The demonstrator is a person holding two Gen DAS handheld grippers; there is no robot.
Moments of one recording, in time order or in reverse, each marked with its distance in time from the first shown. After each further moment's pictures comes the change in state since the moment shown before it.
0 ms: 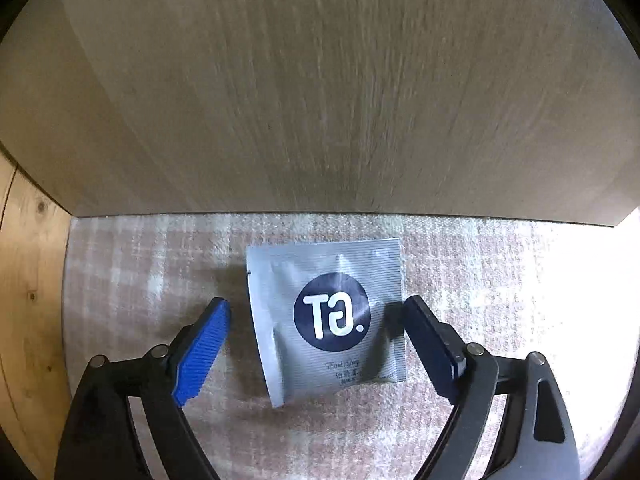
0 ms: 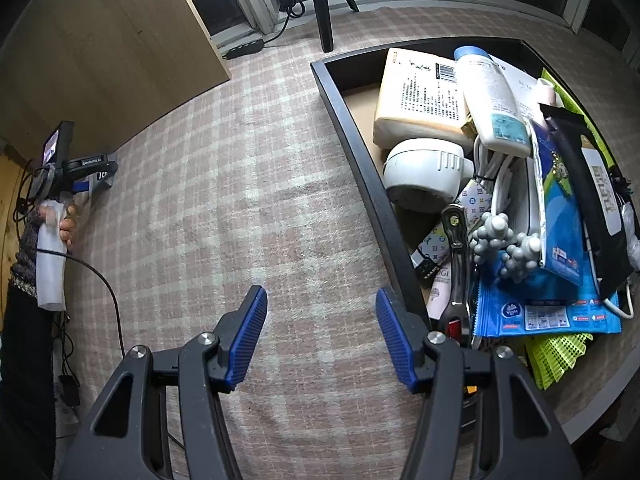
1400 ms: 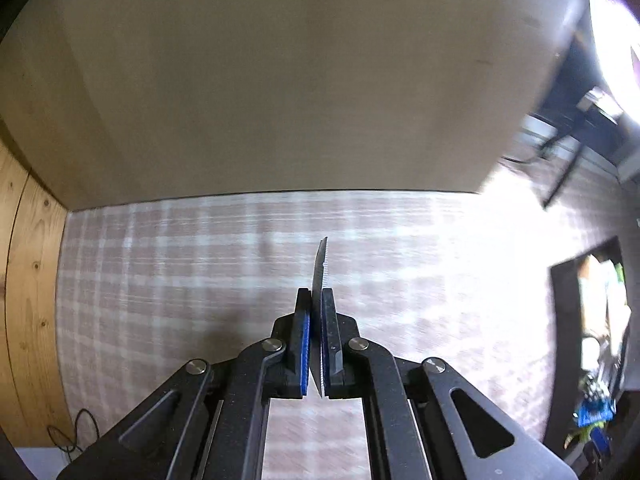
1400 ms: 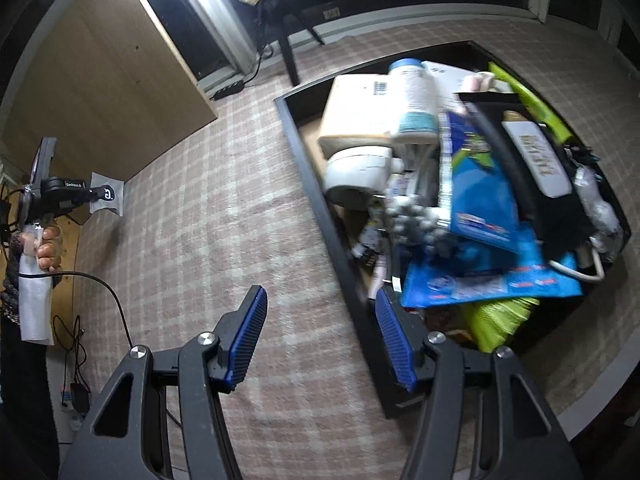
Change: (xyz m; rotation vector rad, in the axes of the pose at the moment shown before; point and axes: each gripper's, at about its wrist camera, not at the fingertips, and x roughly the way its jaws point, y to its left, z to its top) left arm -0.154 -0.118 -0.159 0.069 -0.095 -0.166; right arm -0.044 -0.056 -0.032 0.078 -0.131 0.044
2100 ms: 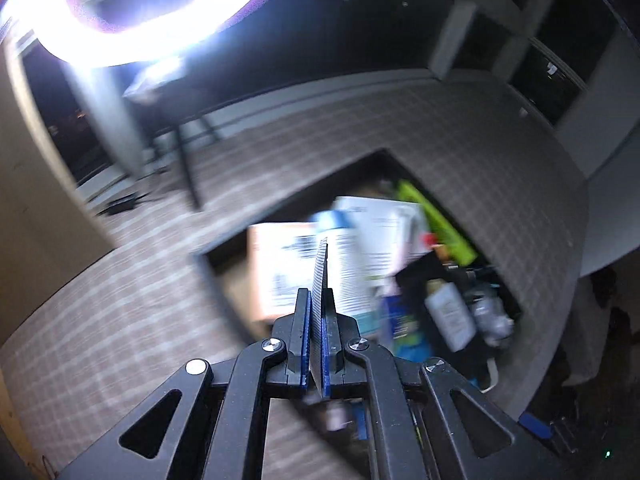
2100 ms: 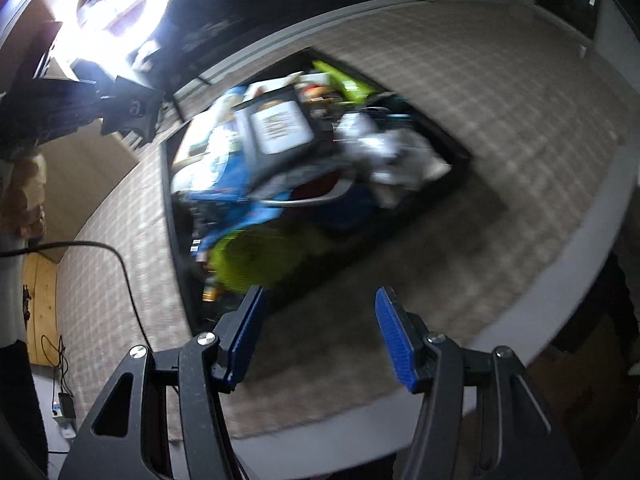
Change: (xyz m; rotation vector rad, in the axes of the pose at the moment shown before) left arm -0.079 -0.333 0.007 0.490 -0.067 -0.288; right arm -0.085 -0.174 -0.064 0.182 -0.079 -0.097
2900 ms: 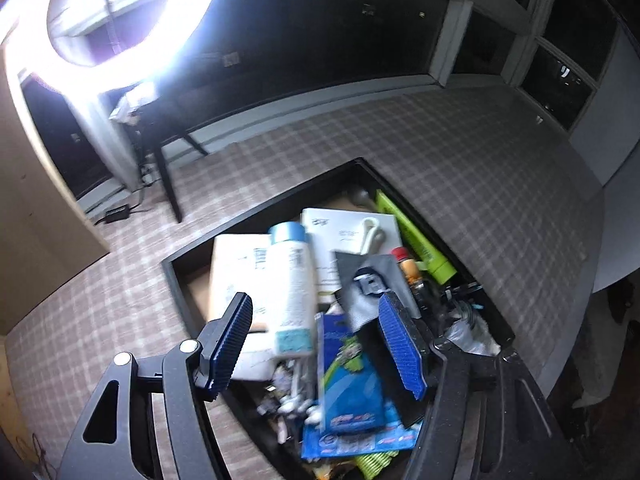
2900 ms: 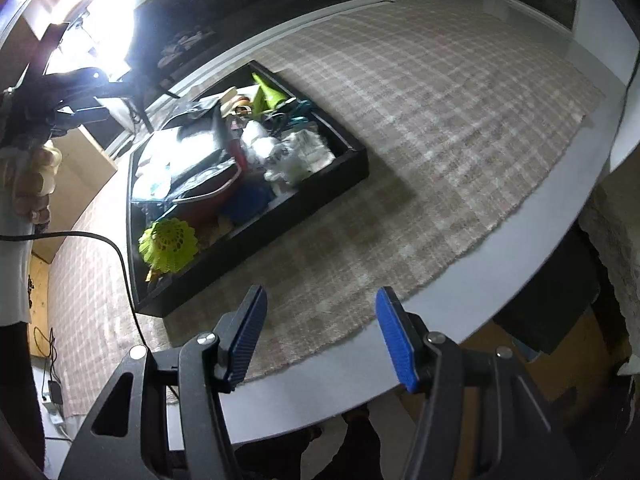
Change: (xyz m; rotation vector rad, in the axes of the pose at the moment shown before) left arm -0.010 -0.028 -0.011 -0.040 -0.066 0.119; right arm -0.027 -0.078 -0.009 -0.008 -0.010 -0.009
